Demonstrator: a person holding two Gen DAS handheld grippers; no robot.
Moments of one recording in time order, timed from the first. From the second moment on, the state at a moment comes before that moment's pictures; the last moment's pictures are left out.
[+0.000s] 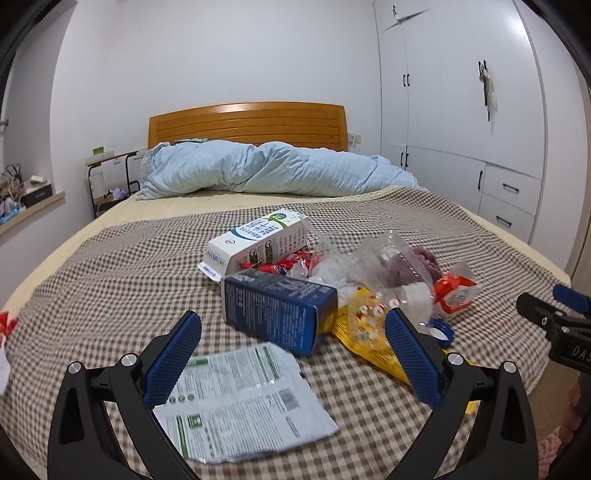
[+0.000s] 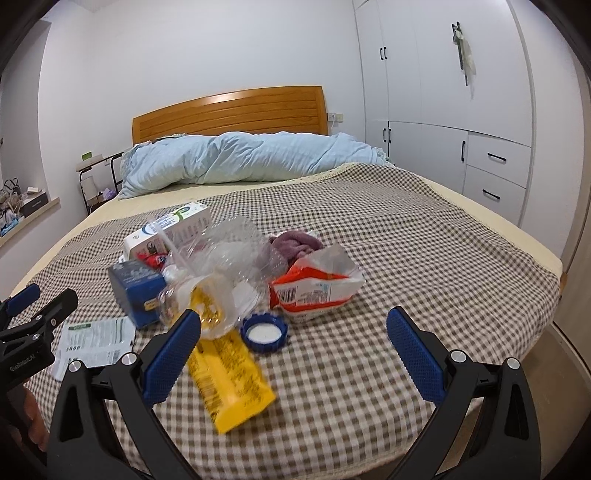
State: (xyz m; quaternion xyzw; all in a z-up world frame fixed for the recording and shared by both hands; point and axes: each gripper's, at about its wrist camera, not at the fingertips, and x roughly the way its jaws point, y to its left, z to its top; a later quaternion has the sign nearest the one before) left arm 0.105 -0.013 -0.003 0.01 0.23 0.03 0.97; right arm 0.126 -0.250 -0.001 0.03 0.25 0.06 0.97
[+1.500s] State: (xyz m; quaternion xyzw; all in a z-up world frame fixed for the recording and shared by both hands) left arm 0.433 0.055 -0.014 0.17 0.43 -0.04 0.89; right arm 0.291 -0.353 -0.030 0.13 0.28 -0.08 0.95
